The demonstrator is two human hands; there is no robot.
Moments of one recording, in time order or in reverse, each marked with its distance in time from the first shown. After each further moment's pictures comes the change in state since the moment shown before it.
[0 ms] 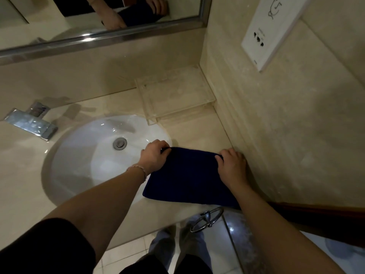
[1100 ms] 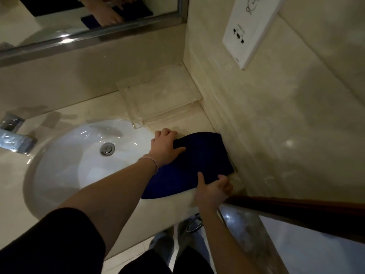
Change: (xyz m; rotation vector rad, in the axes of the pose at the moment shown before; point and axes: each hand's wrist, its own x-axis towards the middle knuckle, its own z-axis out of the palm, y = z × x) left_hand 0.032 0.064 0.013 0.179 -0.117 0.152; right_hand -0.072 -0.053 0.045 0.583 0.196 0.779
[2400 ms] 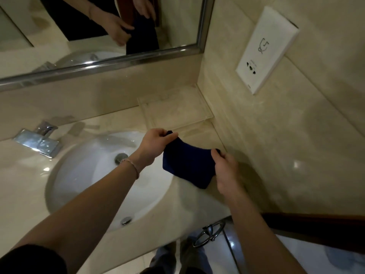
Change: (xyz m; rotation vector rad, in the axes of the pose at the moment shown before) left_hand -0.029 -0.023 -0.092 -0.923 0.198 -0.189; right_hand 0.012 -0.127 -0.055 0.546 -0.447 -0.004
